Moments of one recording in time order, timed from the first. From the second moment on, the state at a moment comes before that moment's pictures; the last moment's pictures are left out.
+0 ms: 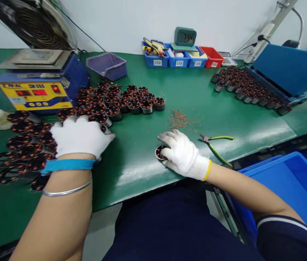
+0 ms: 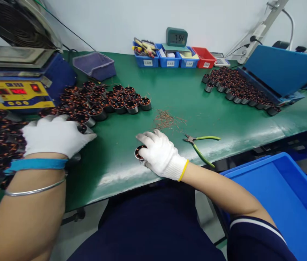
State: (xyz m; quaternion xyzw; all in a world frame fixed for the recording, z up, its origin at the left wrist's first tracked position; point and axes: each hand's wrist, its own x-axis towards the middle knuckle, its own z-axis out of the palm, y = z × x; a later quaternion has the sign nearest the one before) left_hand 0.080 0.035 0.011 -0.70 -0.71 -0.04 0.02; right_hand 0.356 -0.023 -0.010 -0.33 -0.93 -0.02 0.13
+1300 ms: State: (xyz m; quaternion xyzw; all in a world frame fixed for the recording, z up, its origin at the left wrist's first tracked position) left_hand 0.163 -0.003 -0.002 -0.78 -0.54 -0.11 -0.29; right_hand 0.415 0.070 0.002 -0.61 -0.77 0.08 0.16
